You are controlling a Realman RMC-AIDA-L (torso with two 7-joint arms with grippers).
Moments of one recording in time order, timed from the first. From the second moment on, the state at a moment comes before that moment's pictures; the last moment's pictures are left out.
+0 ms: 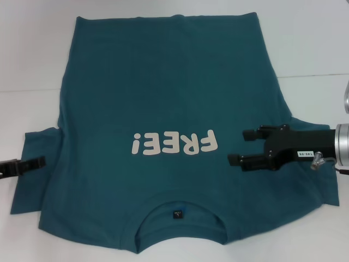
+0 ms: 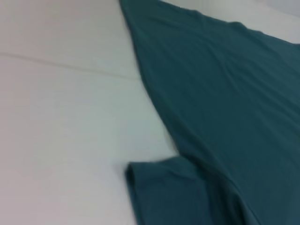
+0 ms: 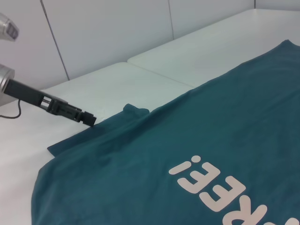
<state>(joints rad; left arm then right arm) -0.46 -2.06 0.73 0.75 2.17 0.97 -2.04 0.57 2.09 -0.71 -0.82 -2.14 -1.42 1.57</state>
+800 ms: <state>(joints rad) -0.49 -2.06 0.73 0.69 2.18 0.94 -2.03 0.57 2.09 -0.71 -0.82 -2.14 -1.42 1.57</state>
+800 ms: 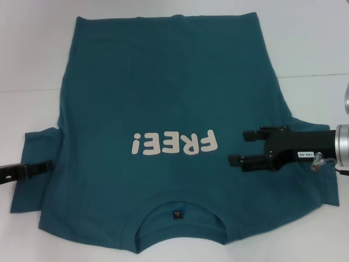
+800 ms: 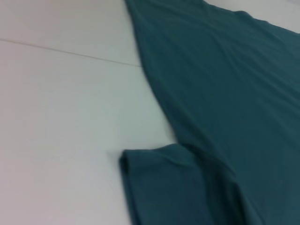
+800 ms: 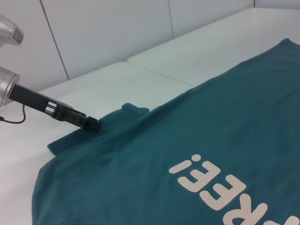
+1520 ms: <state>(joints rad) -0.49 -2.07 0.72 0.74 2.17 0.94 -2.02 0.56 2.09 -0.70 -0.82 -2.14 -1.43 1.57</state>
